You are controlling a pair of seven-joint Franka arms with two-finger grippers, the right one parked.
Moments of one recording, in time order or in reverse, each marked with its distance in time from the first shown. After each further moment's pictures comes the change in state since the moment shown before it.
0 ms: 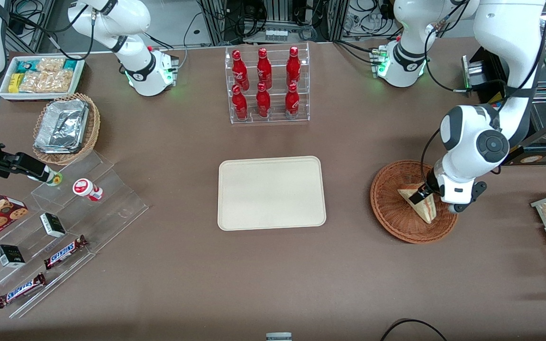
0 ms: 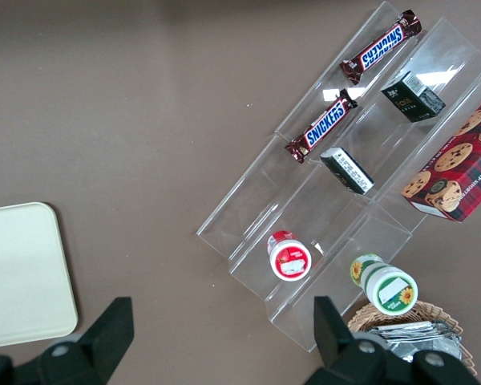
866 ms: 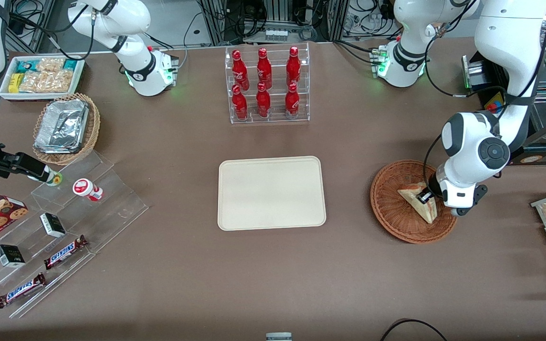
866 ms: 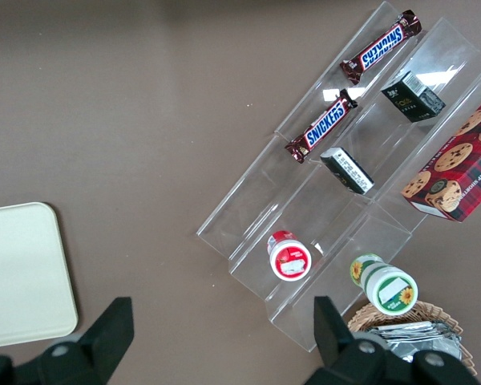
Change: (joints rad) arm 0.014 0.036 0.004 0.026 0.000 -0.002 -0.004
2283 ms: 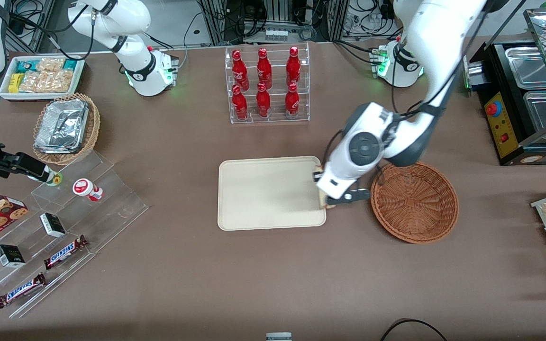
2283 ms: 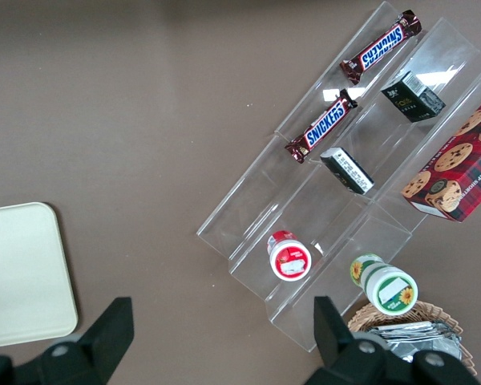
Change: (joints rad) arm -0.327 0.197 -0.241 0.426 0.019 -0.322 -0.023
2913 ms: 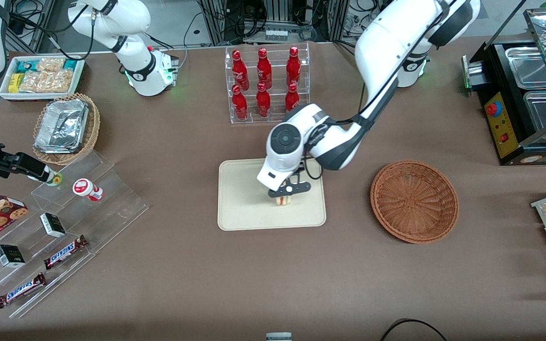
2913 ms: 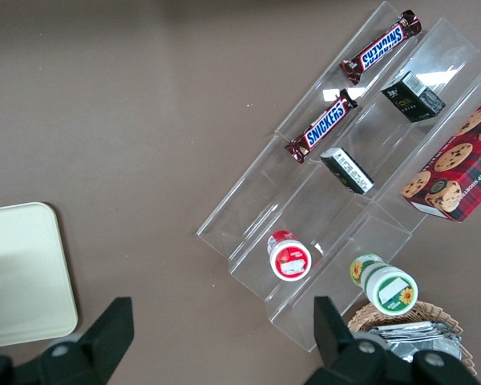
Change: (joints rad) arm -0.230 0.246 0.002 0.301 0.133 -0.023 -0.258
